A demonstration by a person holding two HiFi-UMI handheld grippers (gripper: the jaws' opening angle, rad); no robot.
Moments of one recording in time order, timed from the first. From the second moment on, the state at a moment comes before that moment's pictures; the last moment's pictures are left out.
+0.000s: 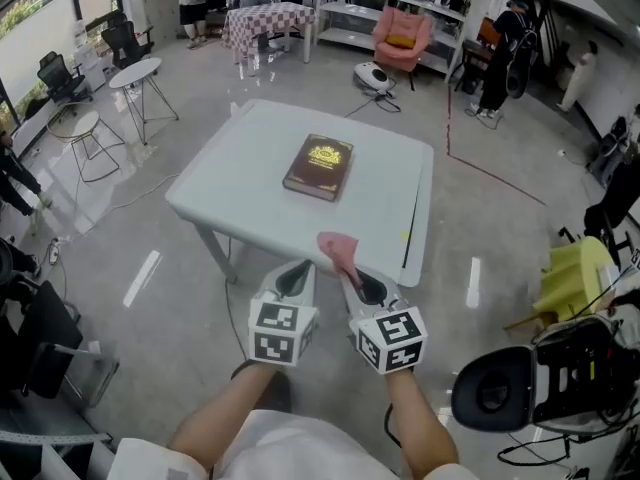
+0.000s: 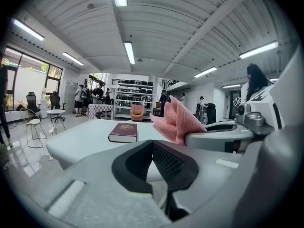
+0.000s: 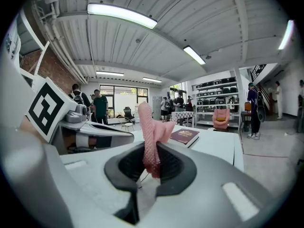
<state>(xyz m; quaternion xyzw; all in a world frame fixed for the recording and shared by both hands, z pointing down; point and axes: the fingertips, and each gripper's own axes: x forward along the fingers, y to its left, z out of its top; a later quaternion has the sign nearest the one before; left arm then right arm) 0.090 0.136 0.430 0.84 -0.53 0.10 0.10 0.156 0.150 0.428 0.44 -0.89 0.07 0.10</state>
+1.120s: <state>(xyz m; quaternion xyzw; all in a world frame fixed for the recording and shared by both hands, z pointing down) -0.033 -0.137 0.429 0.88 -0.45 0.11 0.12 0.071 -0.132 0.423 0.52 -0.83 0.04 0.19</state>
